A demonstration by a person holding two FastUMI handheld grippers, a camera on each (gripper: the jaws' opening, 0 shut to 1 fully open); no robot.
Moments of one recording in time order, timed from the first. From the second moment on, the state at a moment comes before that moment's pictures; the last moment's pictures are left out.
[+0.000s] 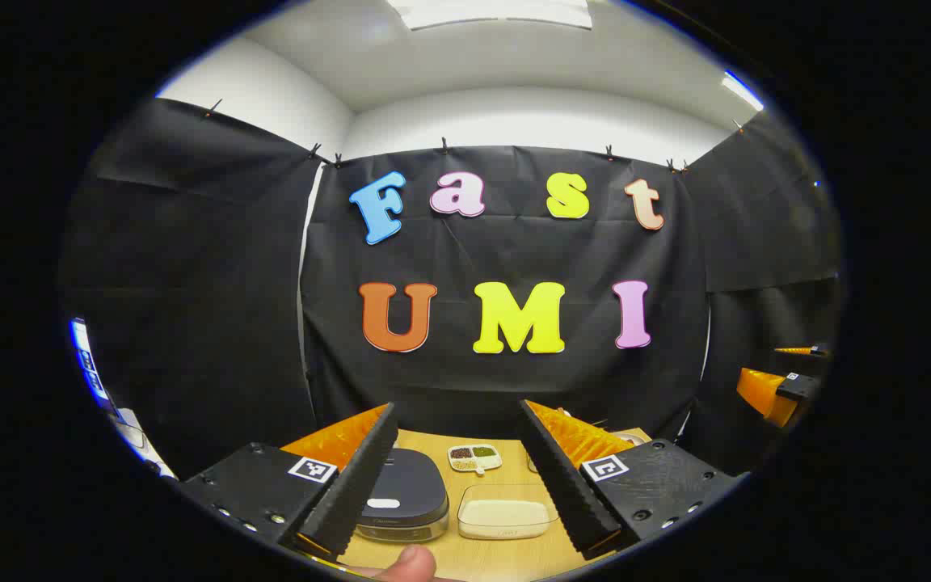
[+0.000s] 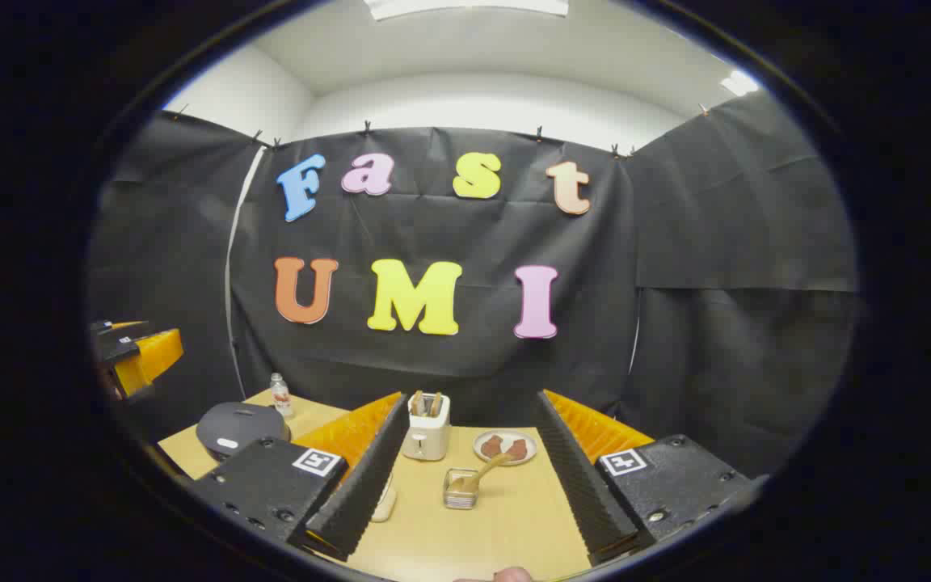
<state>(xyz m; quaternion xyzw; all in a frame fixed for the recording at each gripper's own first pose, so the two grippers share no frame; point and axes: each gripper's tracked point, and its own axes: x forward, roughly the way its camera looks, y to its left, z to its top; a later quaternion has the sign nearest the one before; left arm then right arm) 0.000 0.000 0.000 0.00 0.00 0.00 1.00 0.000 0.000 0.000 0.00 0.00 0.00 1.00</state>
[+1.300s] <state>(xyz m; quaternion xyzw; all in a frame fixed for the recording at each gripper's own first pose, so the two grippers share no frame) 0.017 0.024 -0.008 0.04 0.03 0.03 1.00 0.010 -0.005 -0.001 -0.01 0.01 -0.02 1.00</state>
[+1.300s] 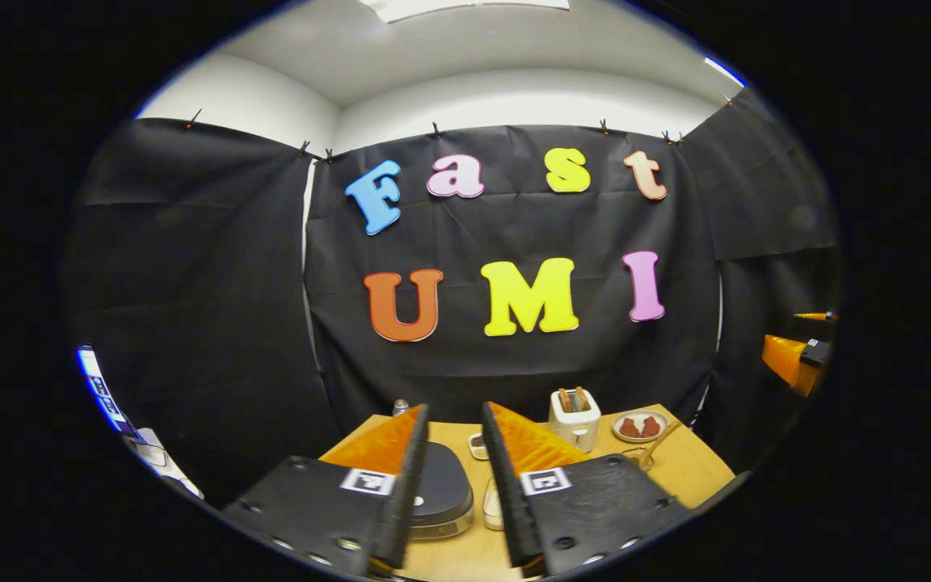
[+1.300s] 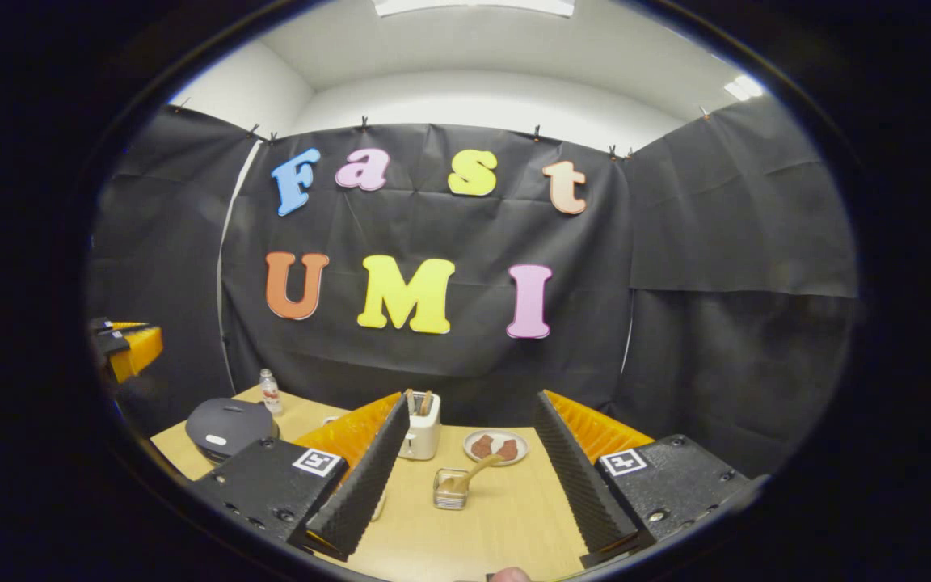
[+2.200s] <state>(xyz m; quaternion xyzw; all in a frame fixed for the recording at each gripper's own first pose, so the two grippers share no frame) 0.104 0.092 -0.207 0.00 0.22 0.13 0.97 0.029 0.032 -0.010 -0.08 0.05 -0.01 1.00</state>
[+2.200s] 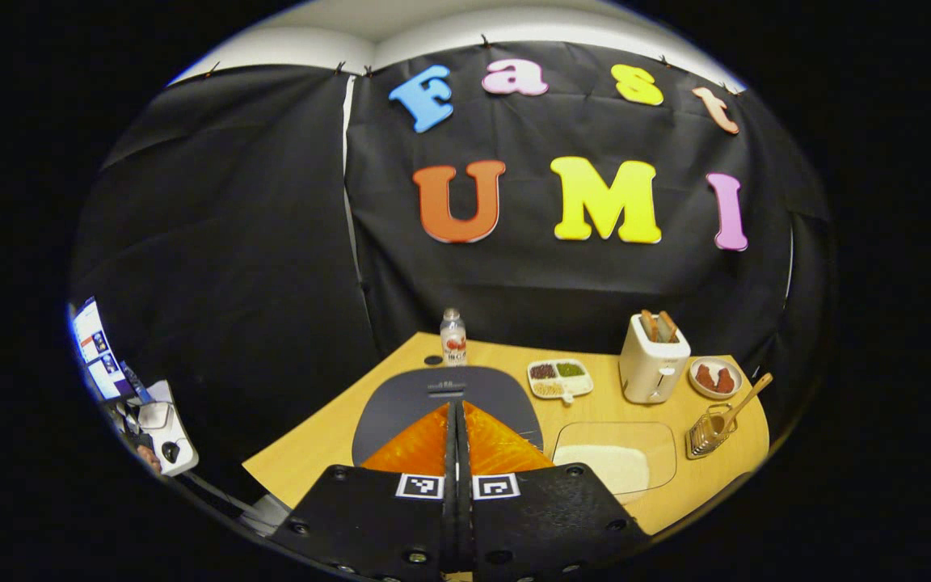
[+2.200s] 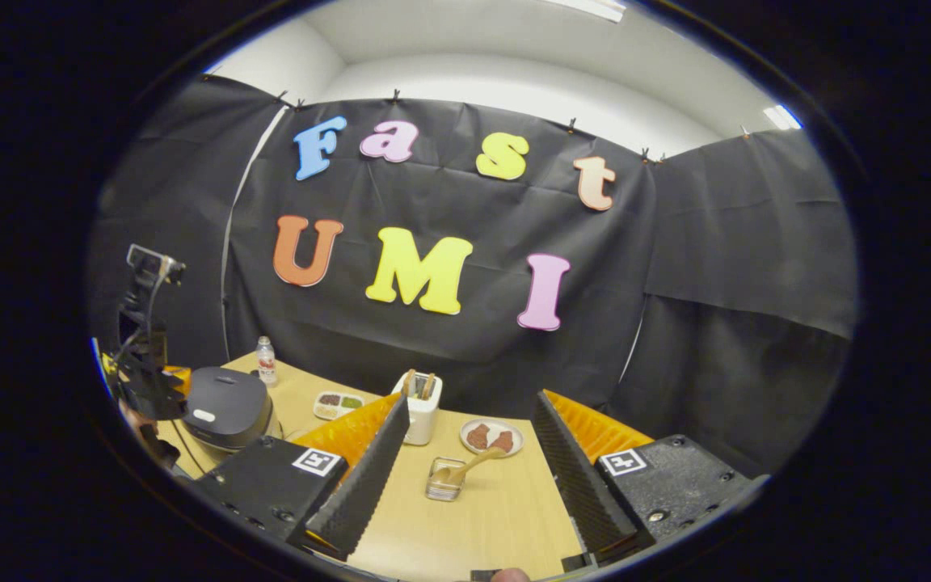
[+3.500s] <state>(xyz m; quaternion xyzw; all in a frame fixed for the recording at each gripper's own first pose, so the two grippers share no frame) 0.104 0.112 -0.269 0.03 0.30 0.14 0.94 0.035 0.045 -0.028 -0.07 0.06 0.00 1.00</state>
